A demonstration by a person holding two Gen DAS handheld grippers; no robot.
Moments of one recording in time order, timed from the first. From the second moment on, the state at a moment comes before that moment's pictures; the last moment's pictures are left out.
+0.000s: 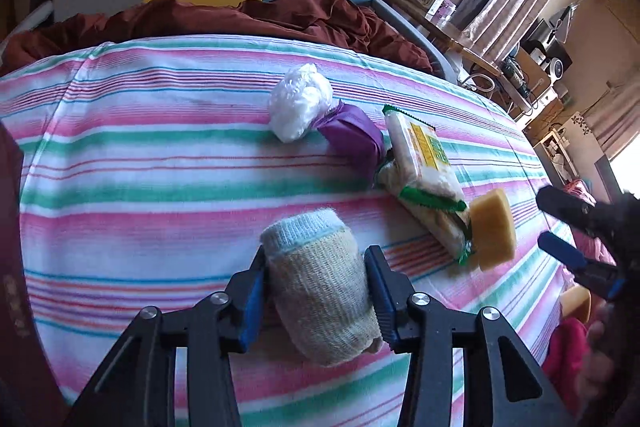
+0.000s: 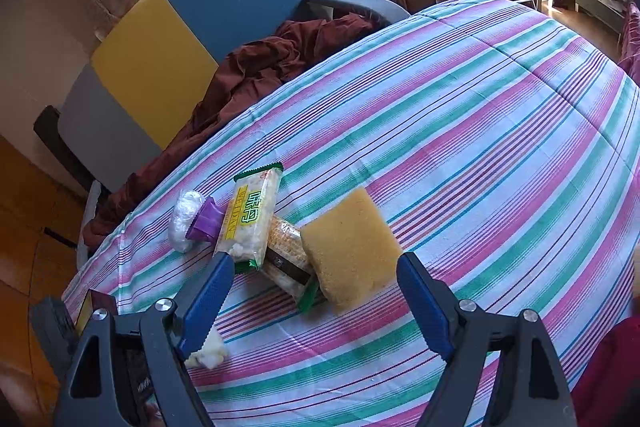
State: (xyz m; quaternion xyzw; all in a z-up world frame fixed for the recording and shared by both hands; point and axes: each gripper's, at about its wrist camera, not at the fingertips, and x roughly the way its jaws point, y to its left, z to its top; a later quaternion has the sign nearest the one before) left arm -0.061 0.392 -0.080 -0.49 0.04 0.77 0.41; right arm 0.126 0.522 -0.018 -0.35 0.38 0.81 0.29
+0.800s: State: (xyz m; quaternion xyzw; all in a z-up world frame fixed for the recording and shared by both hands) left arm -0.048 0.376 -0.099 -0.45 0.01 0.77 0.45; right arm 0.037 0.495 -0.008 -0.43 0.24 0.83 0.27
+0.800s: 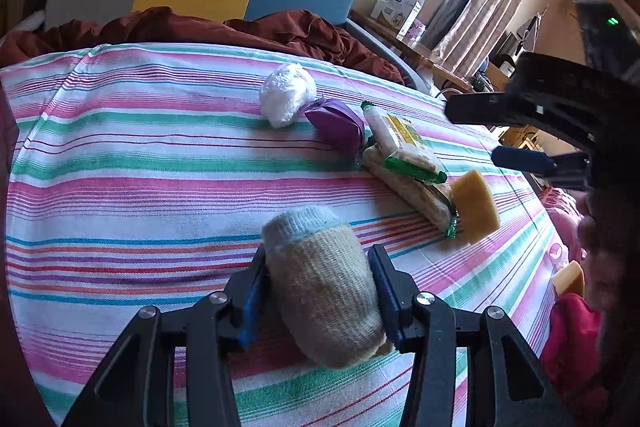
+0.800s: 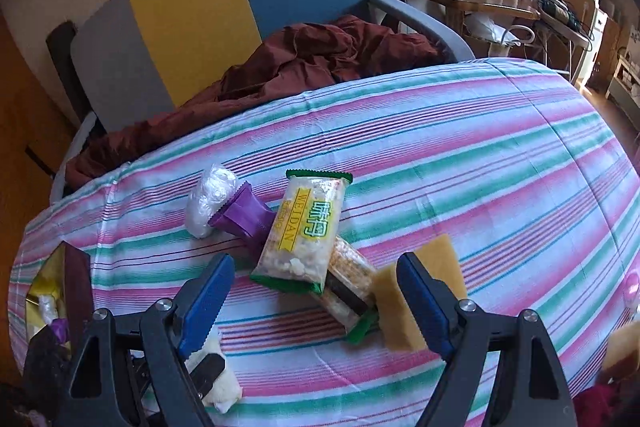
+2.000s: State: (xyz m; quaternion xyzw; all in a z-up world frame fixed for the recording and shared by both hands) left arm -0.022 0.341 -0.091 -0.44 0.03 0.79 0.42; right arm 0.061 0.427 -0.063 -0.53 0.19 0.81 0.18
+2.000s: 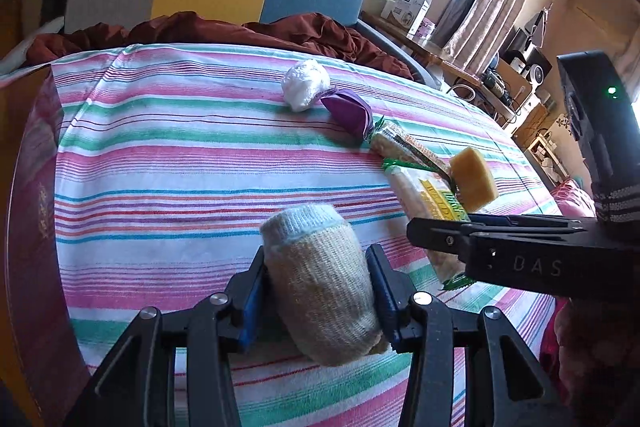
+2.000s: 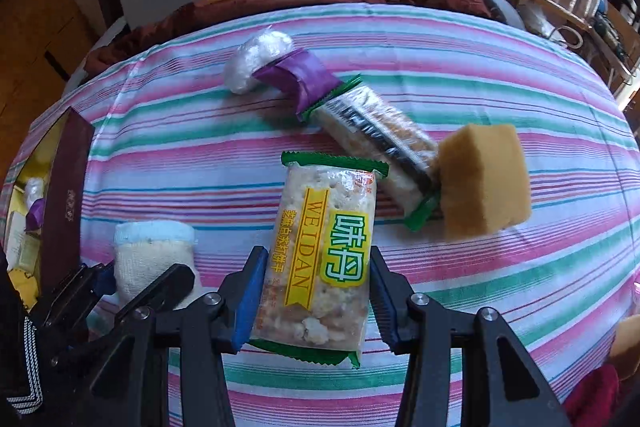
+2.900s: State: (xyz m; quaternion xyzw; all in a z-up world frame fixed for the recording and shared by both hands) left arm 0.018 0.298 -0.073 -0.43 0.08 0.79 0.43; right arm 0.044 0.406 -0.080 -0.56 0.11 0.81 0.16
